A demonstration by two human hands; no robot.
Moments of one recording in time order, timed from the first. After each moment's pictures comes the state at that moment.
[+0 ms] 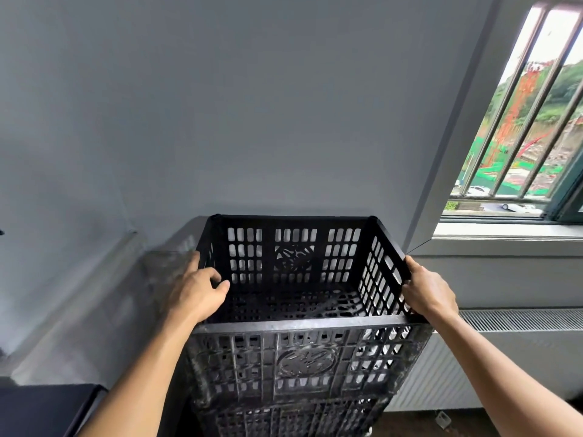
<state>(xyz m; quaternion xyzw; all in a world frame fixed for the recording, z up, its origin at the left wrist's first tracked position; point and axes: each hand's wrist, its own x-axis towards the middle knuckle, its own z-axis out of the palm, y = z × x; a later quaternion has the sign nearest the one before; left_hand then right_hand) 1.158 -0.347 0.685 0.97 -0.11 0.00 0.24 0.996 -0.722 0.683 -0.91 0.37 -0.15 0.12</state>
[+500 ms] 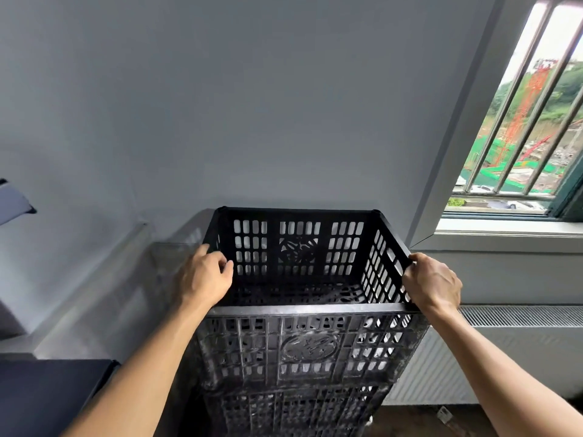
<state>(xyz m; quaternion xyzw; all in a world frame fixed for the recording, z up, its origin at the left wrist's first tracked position) 1.149 -0.348 0.685 0.96 -0.11 0.12 0.22 0.982 -0.703 0.688 -0.88 0.36 -0.29 0.06</state>
